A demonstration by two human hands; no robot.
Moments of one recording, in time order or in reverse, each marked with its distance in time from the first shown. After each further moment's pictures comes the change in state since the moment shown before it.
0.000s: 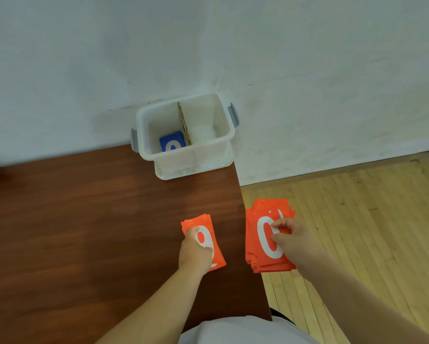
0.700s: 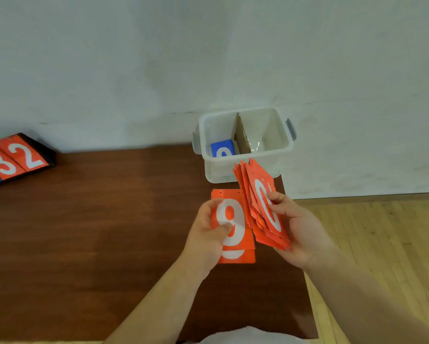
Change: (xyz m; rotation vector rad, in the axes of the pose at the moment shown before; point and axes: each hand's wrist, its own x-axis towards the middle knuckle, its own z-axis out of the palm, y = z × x) left_hand -0.059 0.023 -0.157 -0.651 -0.187 0.298; right_hand -0.090 -0.131 0.099 0.855 -0.523 0.040
